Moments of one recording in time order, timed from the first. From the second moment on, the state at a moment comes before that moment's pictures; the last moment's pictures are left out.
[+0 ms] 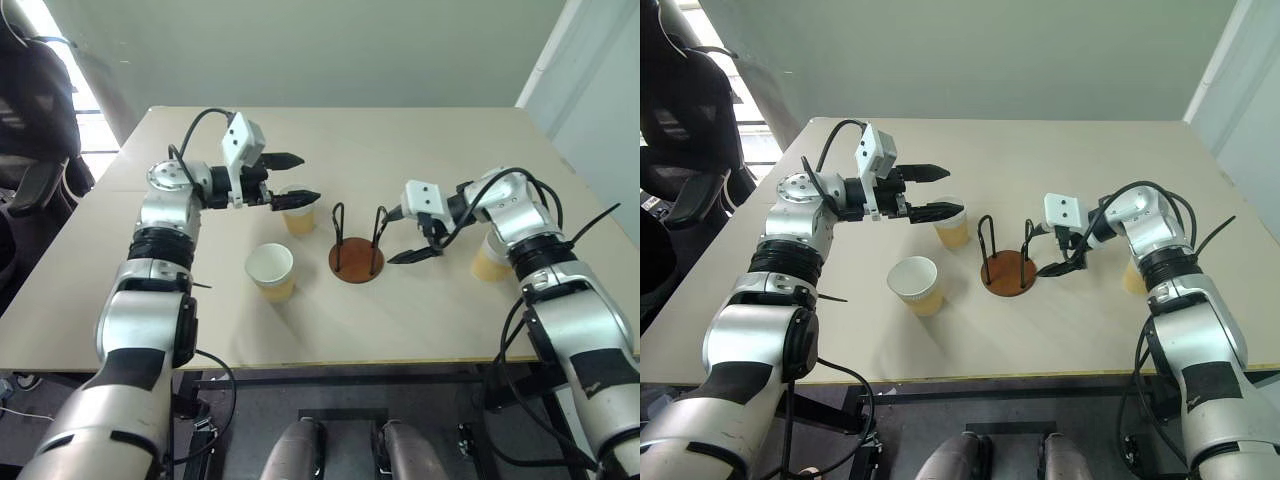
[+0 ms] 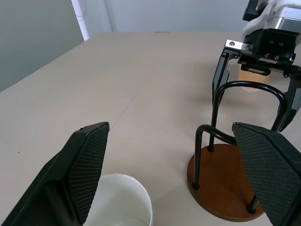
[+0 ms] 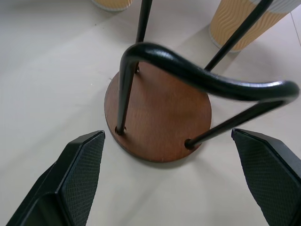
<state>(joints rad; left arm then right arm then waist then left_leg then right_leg) -1.18 0.51 0.03 1.00 -0.16 -0.03 -1.30 -1.16 -0.53 0.32 0.93 -0.12 -0.19 1.43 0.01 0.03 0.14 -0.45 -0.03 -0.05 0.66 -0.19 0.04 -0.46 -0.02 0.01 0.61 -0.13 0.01</state>
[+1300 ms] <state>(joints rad) -1.24 0.50 -0.02 1.05 -0.15 0.00 -1.57 -0.89 -0.99 0.18 0.19 0.07 0.35 1.56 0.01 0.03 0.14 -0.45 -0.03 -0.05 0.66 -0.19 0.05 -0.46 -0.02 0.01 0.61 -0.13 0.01</state>
